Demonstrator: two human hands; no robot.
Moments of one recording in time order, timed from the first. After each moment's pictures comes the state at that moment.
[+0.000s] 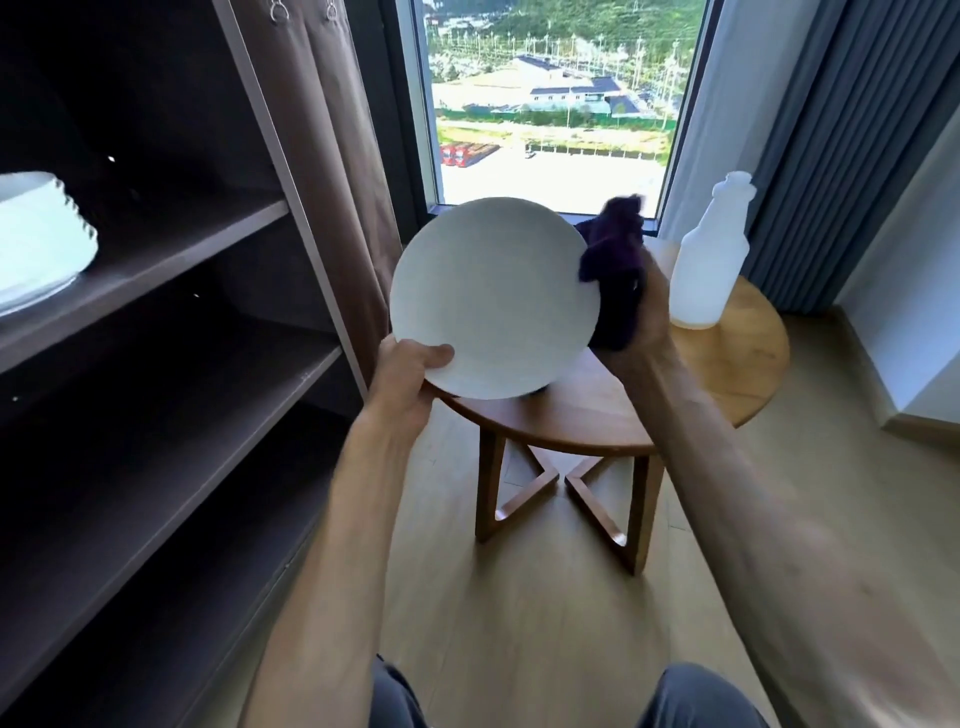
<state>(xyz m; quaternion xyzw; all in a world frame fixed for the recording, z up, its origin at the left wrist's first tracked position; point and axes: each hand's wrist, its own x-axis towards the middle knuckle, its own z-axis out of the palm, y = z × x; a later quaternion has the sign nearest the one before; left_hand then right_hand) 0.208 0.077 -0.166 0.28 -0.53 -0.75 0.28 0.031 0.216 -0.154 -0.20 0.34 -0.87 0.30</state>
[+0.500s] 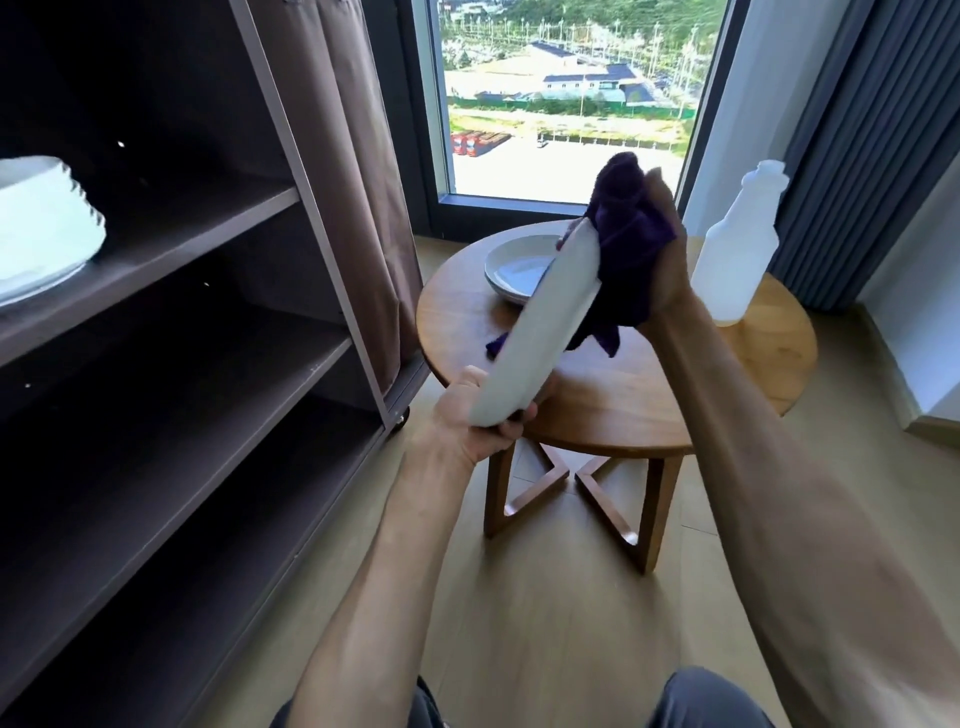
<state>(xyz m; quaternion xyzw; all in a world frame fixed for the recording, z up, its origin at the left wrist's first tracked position) 0.193 0.108 -0.193 0.24 -0.34 -0.91 0.01 0.000 0.195 -0.129 -0.30 0.42 -0.81 0.30</state>
